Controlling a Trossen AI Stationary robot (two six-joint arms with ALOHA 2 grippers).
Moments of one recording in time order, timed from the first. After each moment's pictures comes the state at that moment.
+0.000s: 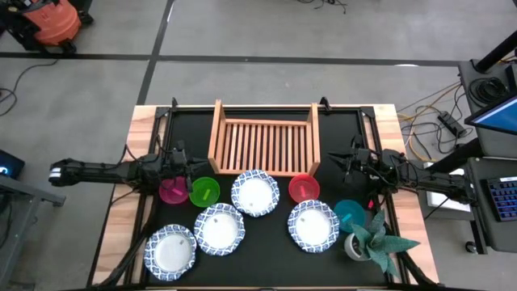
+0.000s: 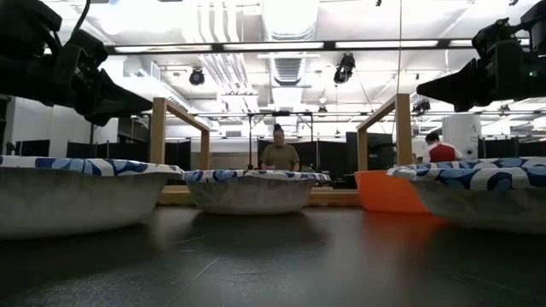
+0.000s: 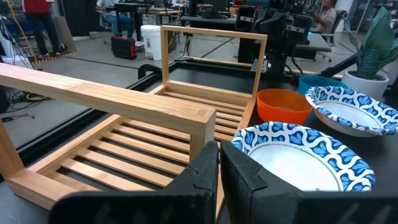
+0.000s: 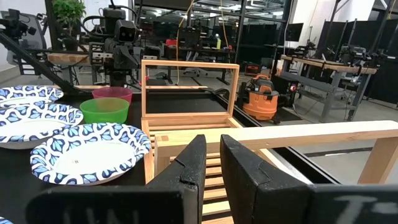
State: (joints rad) left arm 0.02 0.27 0.04 0.10 -0.29 -0.09; right arm -0.21 0.05 0.01 0.03 0.08 -0.10
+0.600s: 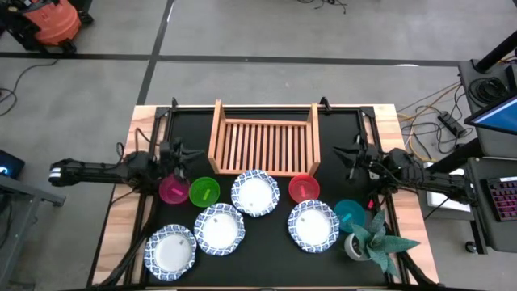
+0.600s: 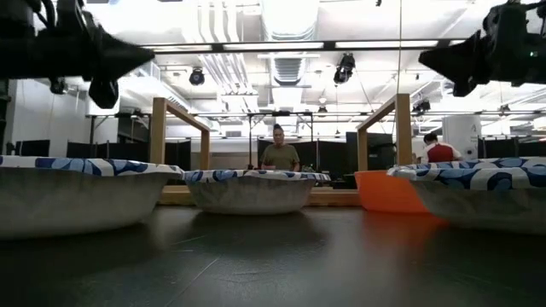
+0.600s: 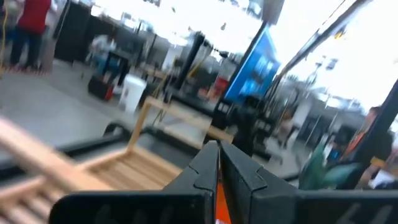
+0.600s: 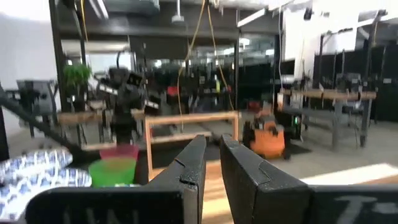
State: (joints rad) left arm 0.02 0.28 0.04 0.46 -0.29 -0.35; right arm -0.21 0.05 0.02 0.25 0.08 -0.01
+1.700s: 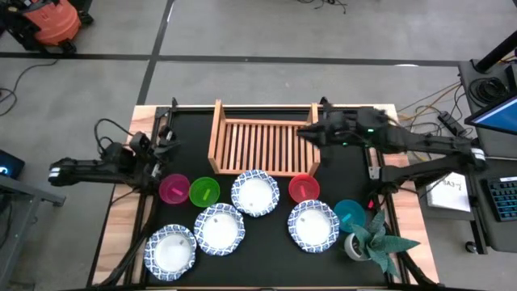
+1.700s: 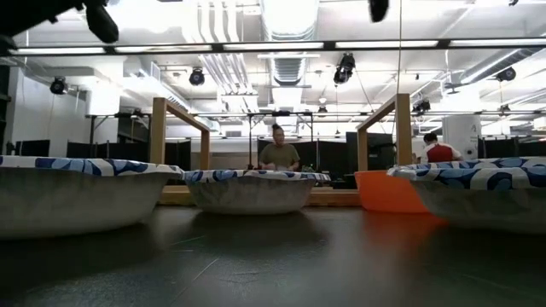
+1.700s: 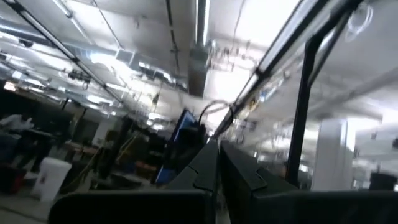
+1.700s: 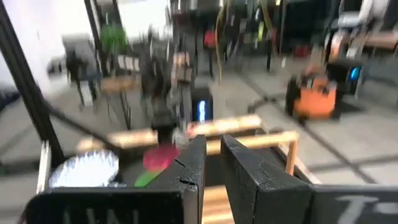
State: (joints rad) left arm 0.02 0.29 0.22 0.65 -0.08 -0.27; right arm -0.17 1.01 0.97 -0.01 -0.09 0.05
